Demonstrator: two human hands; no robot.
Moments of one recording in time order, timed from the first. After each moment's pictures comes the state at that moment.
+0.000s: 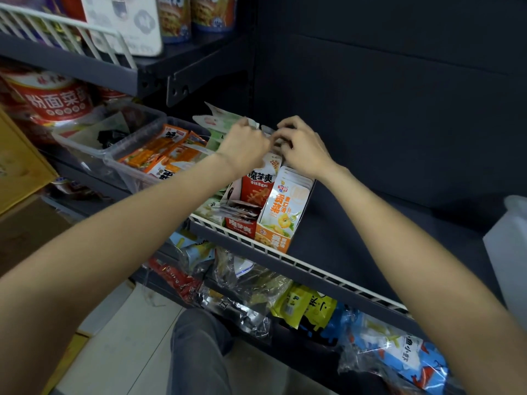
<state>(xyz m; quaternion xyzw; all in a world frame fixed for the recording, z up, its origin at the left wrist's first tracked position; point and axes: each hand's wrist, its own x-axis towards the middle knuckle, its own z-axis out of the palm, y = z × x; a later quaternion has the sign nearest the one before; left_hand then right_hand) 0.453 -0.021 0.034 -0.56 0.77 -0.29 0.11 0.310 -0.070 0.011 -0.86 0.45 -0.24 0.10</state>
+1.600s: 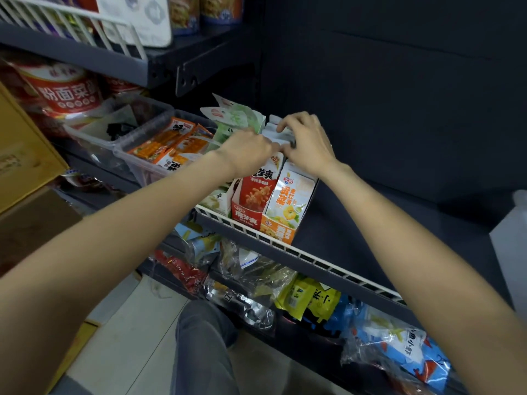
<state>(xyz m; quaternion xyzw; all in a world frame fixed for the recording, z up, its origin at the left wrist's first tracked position) 0.465 -0.009 0.023 -0.51 0.83 -0.22 0.10 0.313 -0.056 0.008 -0.85 0.46 -0.25 0.04</state>
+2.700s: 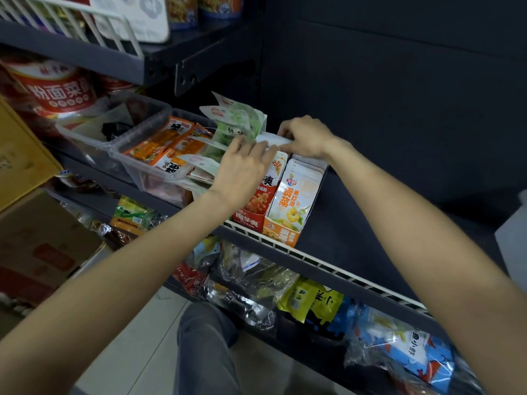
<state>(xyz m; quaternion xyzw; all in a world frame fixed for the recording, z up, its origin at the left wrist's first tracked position) 0.475 0.007 -0.034 -0.54 0.77 -0.32 -0.11 0.324 -0.080 0.030 -0.88 0.47 -0.05 0.06</state>
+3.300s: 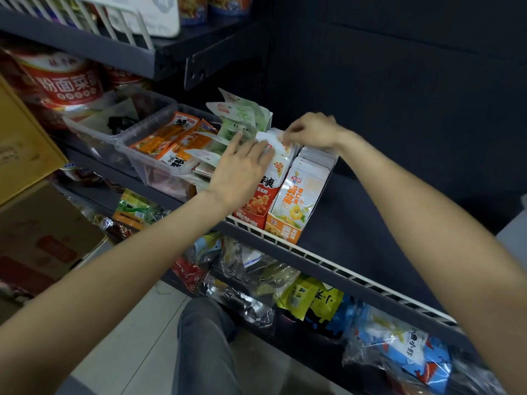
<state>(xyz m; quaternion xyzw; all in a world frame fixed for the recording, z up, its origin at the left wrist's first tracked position) 0.482 0.027 -0.030 -0.57 0.76 -0.30 -0.05 0.318 -0.082 0.040 -0.85 0.50 -0.07 0.13</state>
